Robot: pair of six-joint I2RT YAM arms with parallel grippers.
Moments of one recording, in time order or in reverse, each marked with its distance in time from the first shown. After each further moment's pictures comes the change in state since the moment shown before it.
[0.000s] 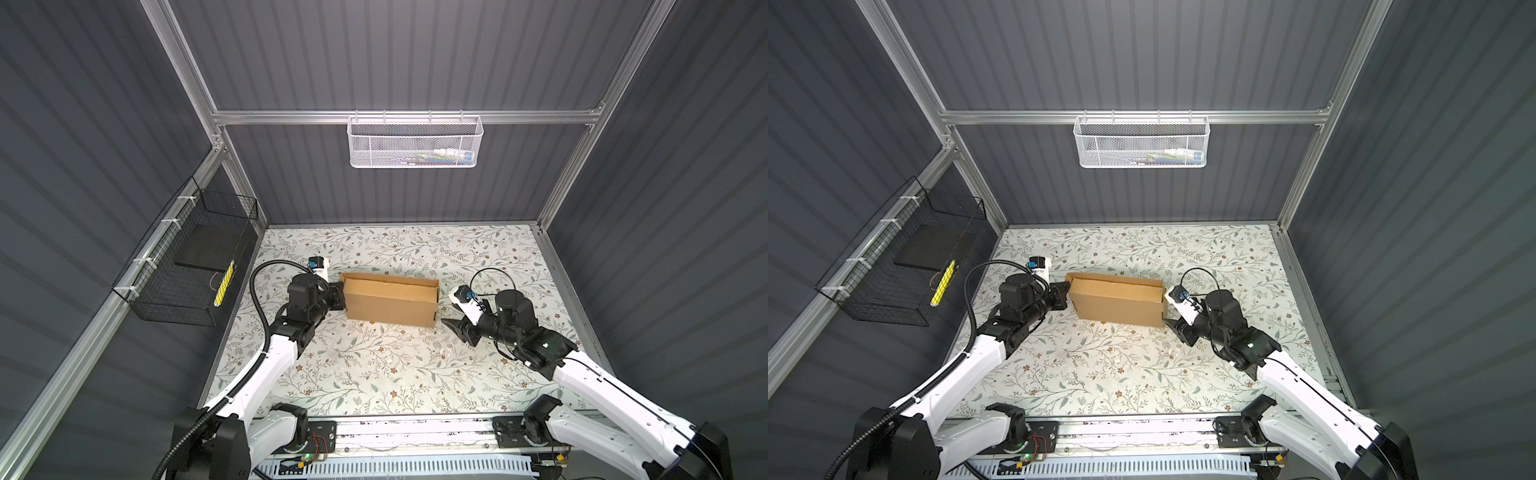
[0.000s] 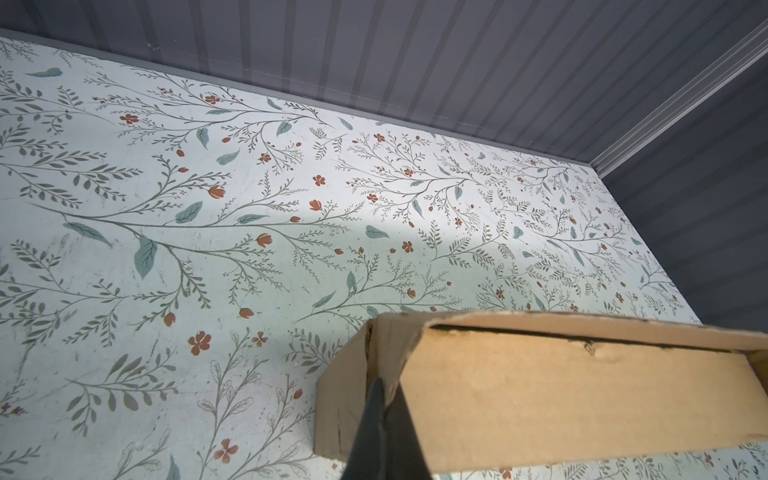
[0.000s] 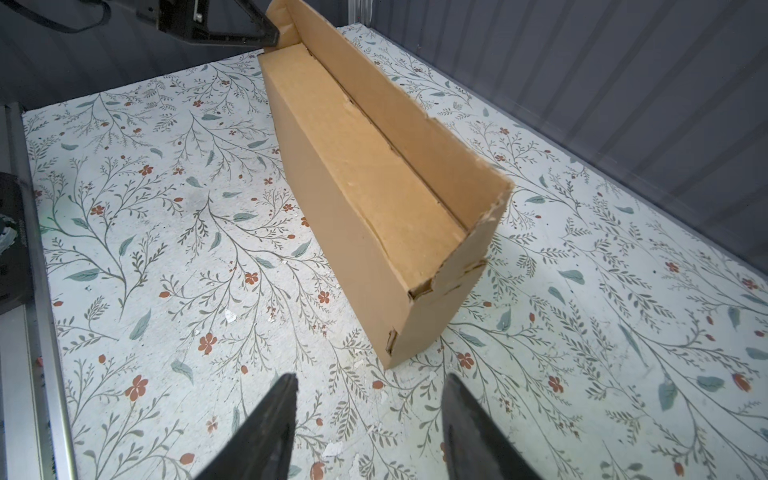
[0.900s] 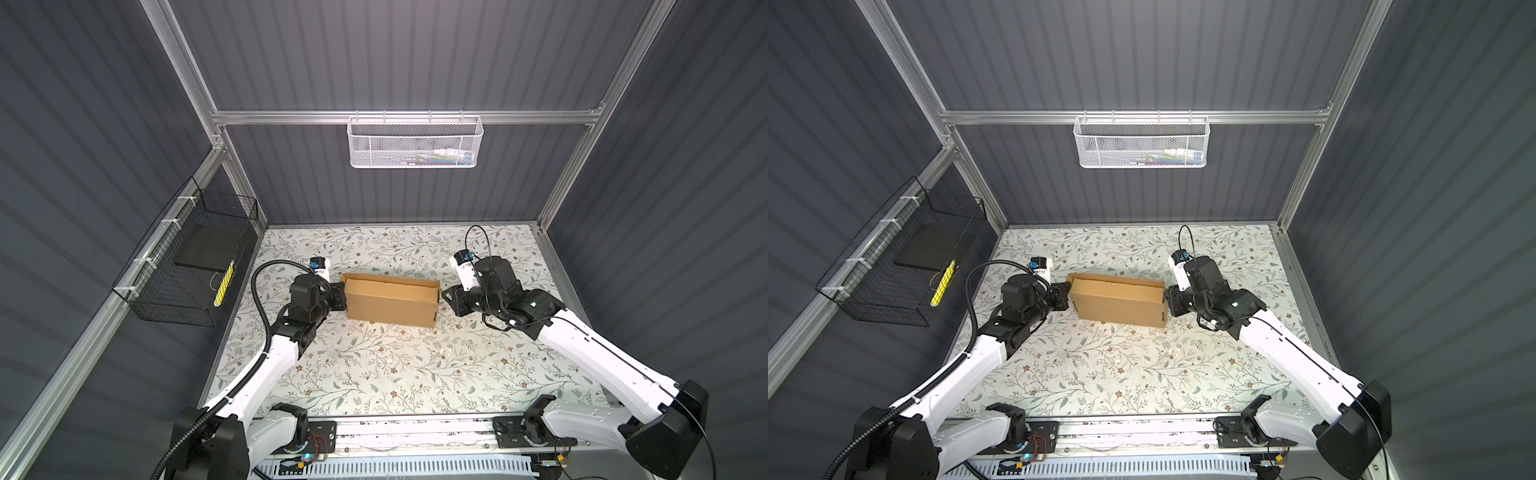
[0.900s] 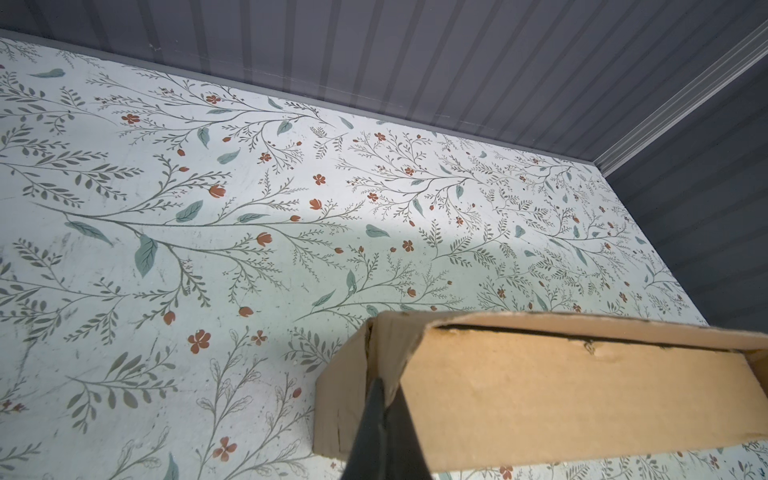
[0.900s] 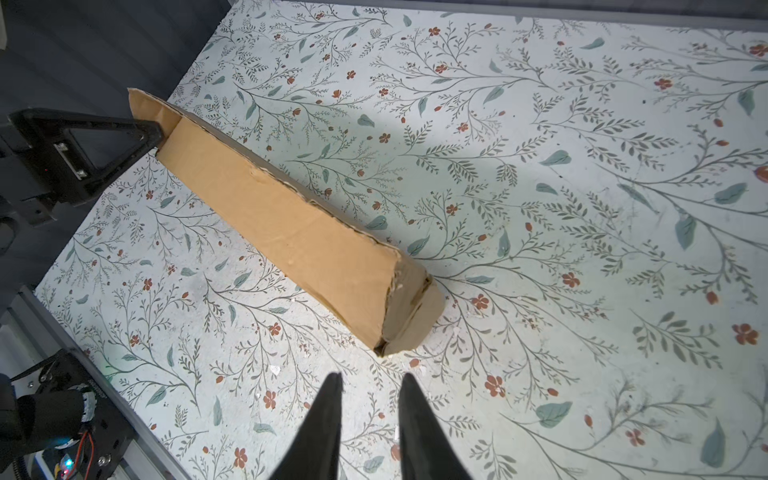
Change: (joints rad) left arm -0.020 0.000 0.000 -0.002 -0.025 -0.004; right arm 0.036 0.269 0.382 -0.319 0.145 0.479
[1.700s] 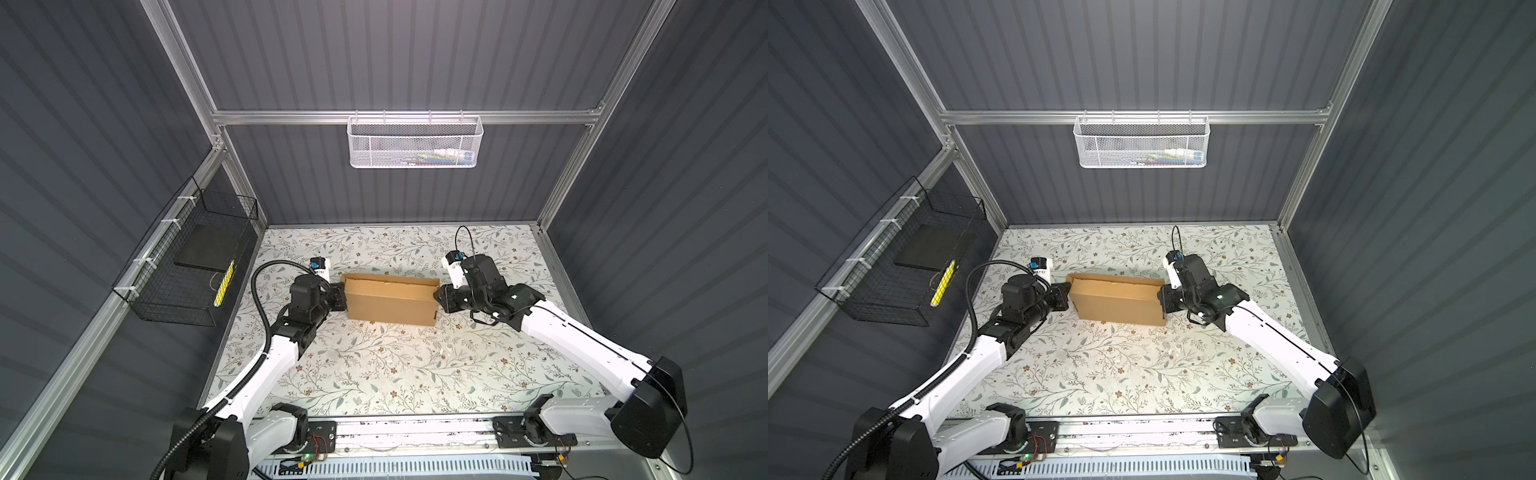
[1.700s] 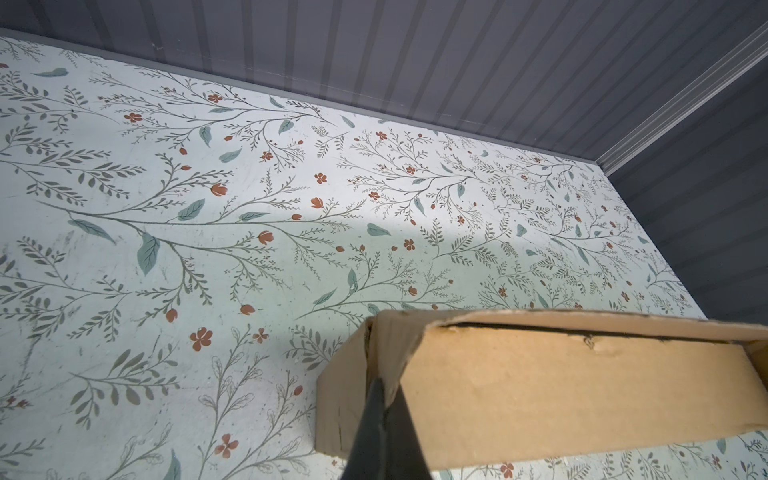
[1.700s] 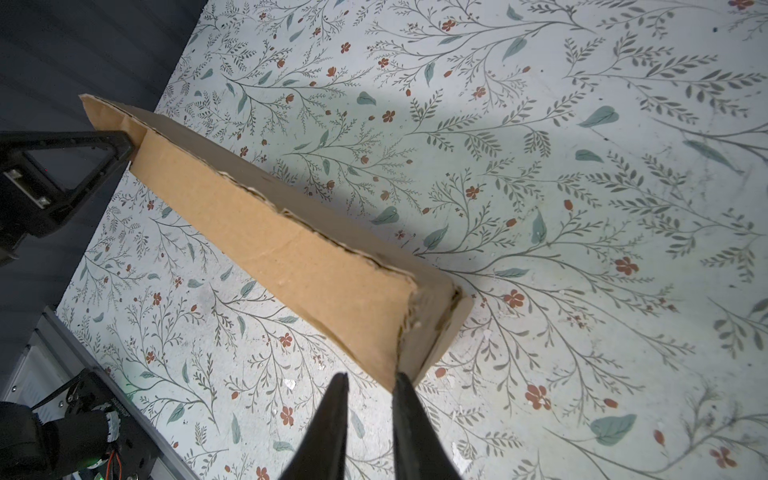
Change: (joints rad) left arm -0.006 -0.006 0.000 -0.010 -0.007 0.000; right arm 0.003 0.107 0.003 0.061 -0.024 0.085
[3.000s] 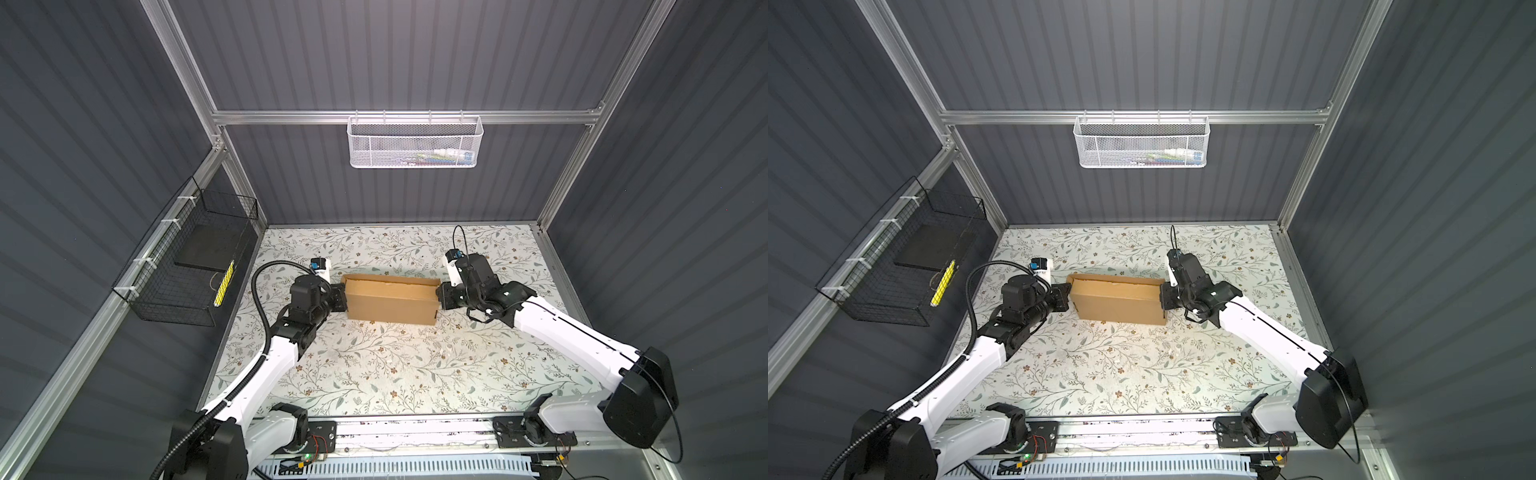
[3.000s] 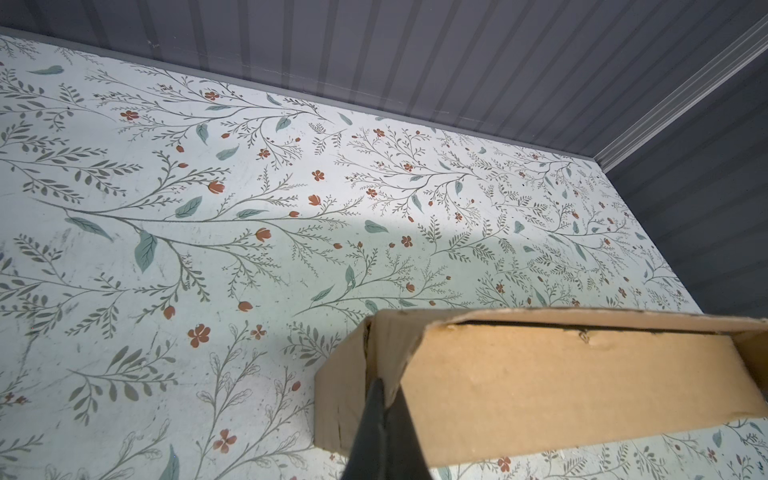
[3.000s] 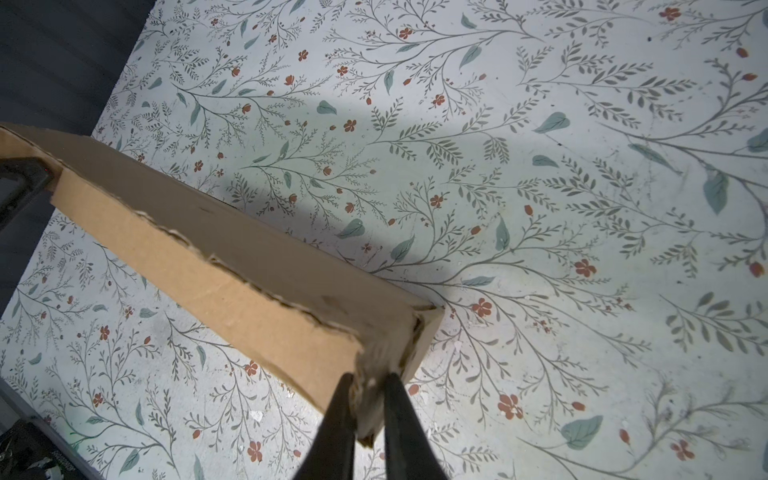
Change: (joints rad) left arm -0.005 -0.010 -0.002 -0.011 0.000 0.000; right arm 0.000 0.055 0.013 0.019 0.097 0.008
